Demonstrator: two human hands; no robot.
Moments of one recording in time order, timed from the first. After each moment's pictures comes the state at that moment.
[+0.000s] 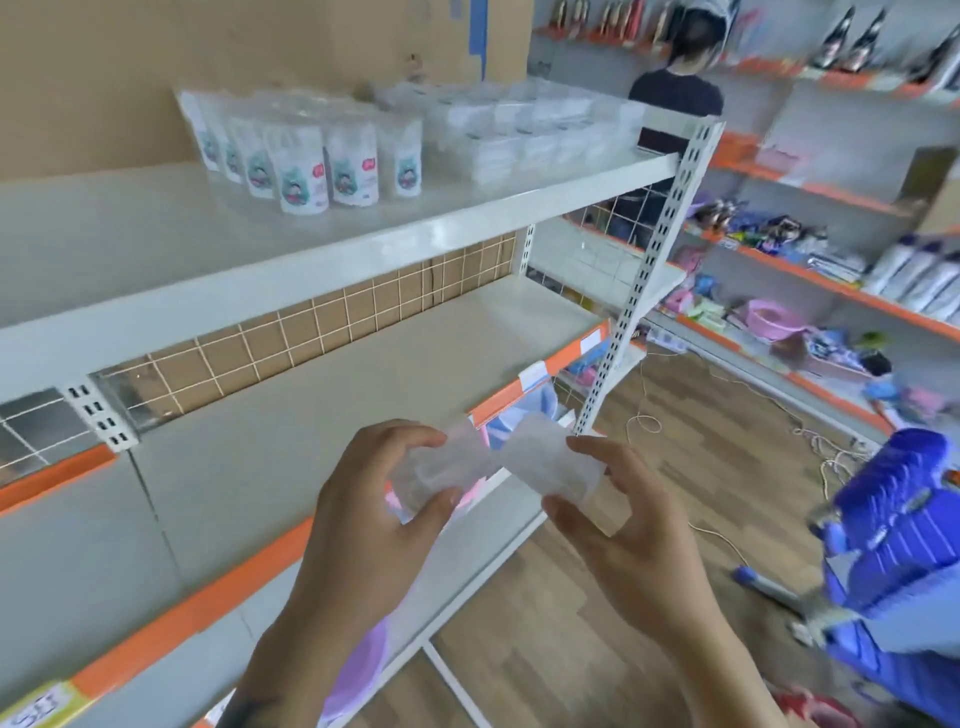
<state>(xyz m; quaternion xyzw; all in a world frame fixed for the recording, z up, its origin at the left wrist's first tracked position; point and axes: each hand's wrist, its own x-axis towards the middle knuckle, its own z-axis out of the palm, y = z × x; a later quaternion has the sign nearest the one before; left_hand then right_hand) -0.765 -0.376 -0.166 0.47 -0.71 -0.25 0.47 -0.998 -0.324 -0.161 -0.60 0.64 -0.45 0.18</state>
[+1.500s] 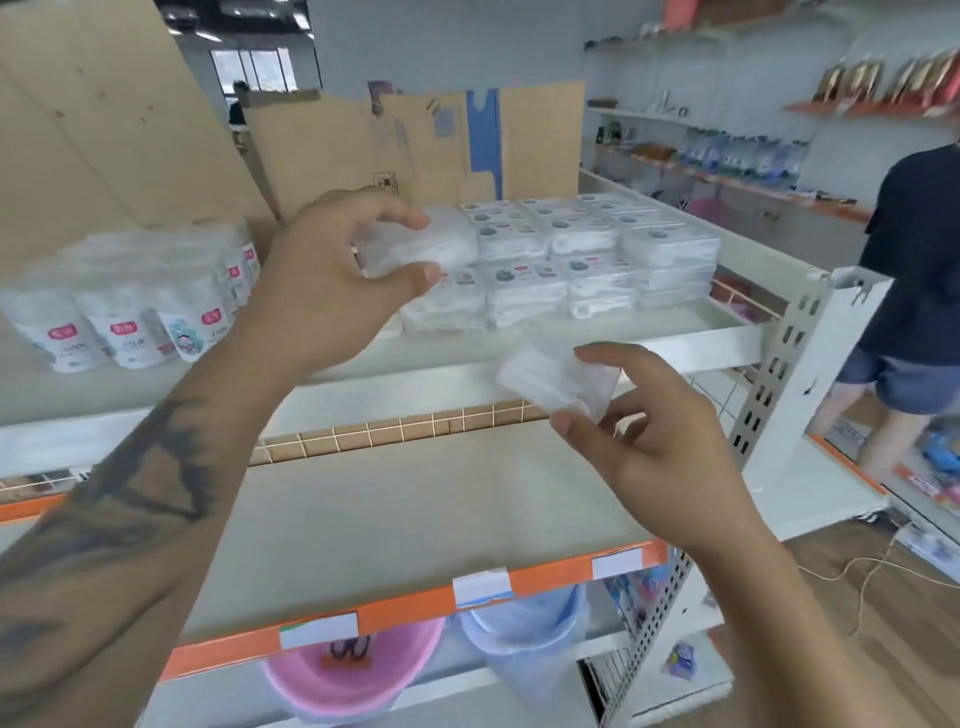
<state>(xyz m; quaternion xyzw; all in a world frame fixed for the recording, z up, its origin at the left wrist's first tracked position) -1.010 -0.705 0.034 0.62 -0.62 0.00 0.48 -1.283 -0.733 -0.056 -0.75 0.40 -0.44 0.29</state>
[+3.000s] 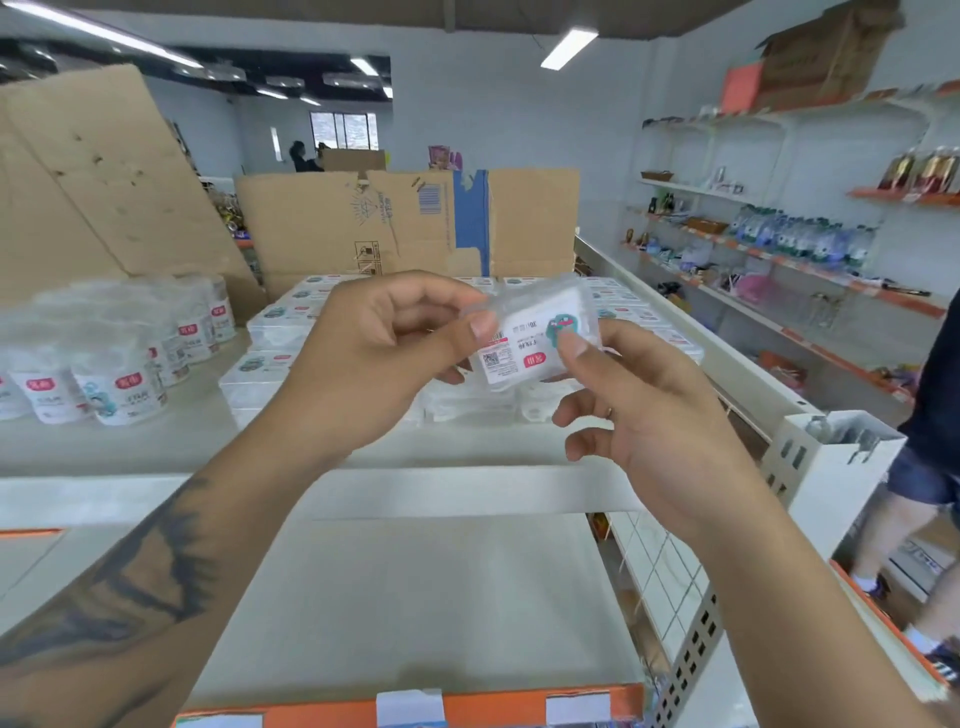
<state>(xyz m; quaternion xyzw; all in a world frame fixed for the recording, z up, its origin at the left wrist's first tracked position) -1.104 -0.763 0.041 0.51 -0.57 -0.20 0.62 -1.302 -0.841 0.028 -0.63 0.25 -0.43 0.59</state>
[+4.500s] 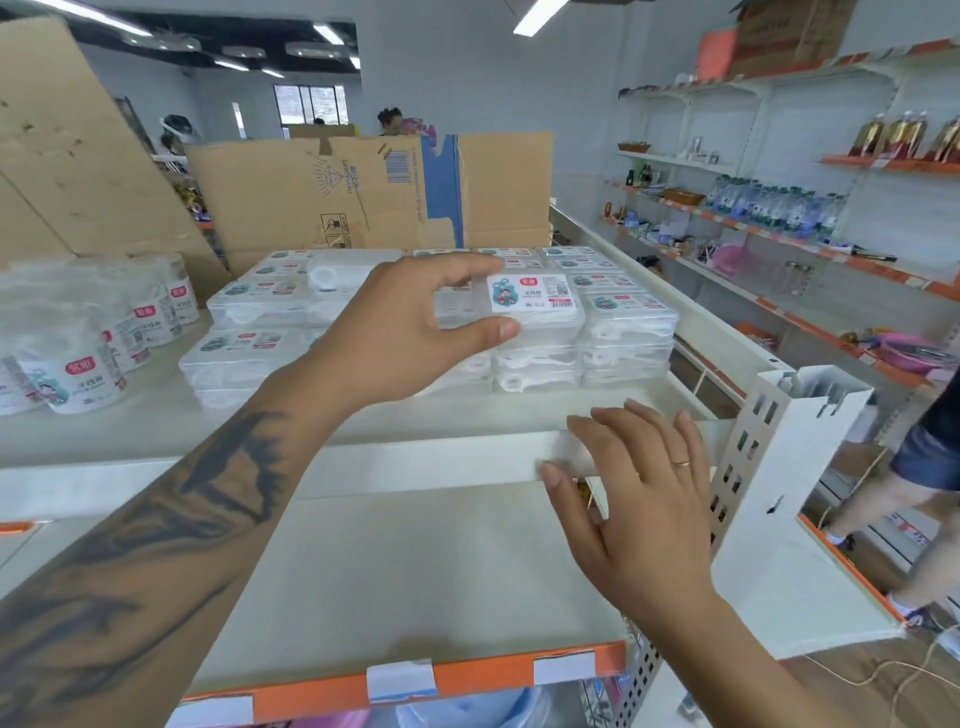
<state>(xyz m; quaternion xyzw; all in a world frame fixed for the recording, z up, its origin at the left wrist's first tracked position) -1.100 -0.812 0.035 0.63 -0.67 0.00 0.40 -1.328 -0.851 -0.102 -0.80 0.35 -0.47 -0.12</state>
